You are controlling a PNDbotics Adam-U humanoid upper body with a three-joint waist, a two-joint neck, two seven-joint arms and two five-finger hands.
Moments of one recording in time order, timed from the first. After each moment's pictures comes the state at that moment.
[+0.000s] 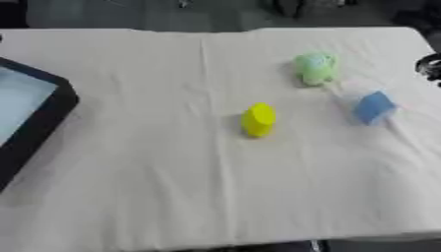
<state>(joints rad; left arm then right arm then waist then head) -0.41 0.49 -0.01 -1.72 0.34 0.03 0.41 -0.58 -0.75 -0.05 -1.12 0.21 0.21 0.39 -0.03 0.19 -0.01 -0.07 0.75</state>
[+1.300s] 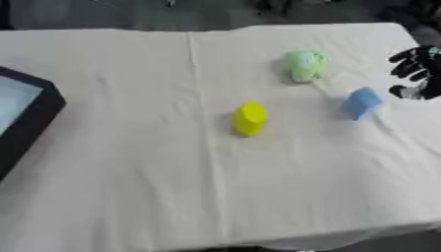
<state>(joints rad) -0.41 0.51 -0.01 -1.72 0.34 0.03 0.42 -0.56 -0.83 0.04 -1.26 0.17 0.12 0.63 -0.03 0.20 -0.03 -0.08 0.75</state>
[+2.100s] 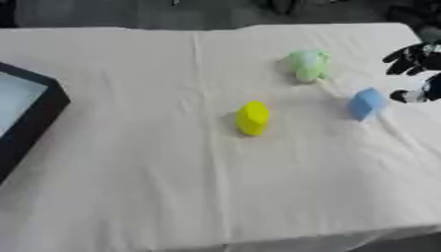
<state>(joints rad) -0.41 0.51 -0.01 -1.71 0.35 0.03 0.41 -0.65 -0.83 0.09 -1.23 0.36 0.02 0.74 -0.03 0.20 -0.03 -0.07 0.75</state>
